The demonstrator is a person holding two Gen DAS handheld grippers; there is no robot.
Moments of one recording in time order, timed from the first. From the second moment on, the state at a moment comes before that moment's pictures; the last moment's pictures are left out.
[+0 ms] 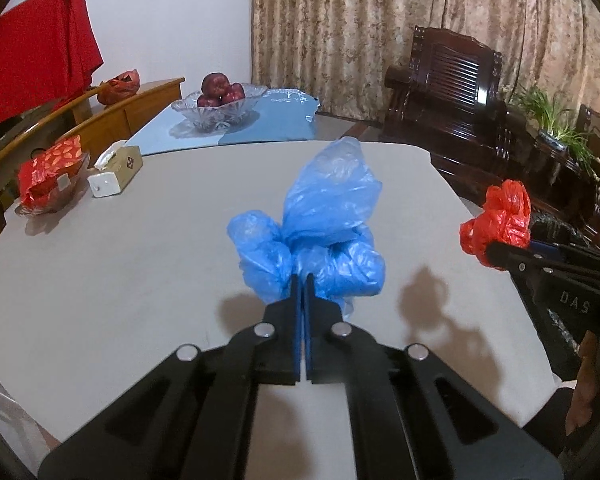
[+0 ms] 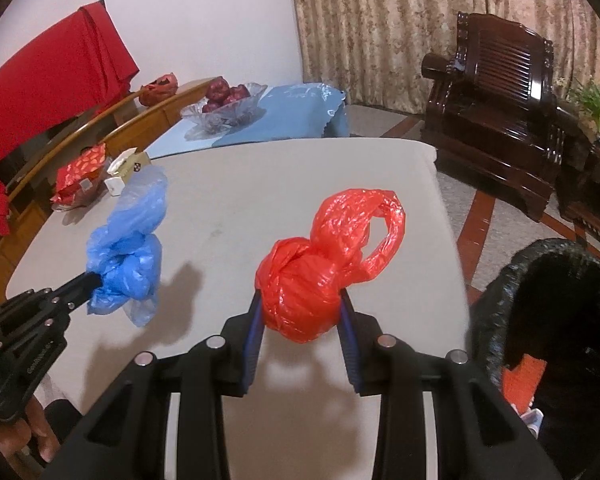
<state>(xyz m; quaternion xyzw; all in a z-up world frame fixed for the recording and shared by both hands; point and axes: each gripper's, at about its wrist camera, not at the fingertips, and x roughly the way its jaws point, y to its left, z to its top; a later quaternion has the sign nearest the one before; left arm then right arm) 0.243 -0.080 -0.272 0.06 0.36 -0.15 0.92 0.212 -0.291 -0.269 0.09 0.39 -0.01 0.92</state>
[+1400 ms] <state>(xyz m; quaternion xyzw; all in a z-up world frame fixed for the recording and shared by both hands) 0.136 -0.312 -0.265 0.08 0.38 -0.26 0.88 0.058 -0.486 -0.258 0.09 0.39 -0.16 0.90</state>
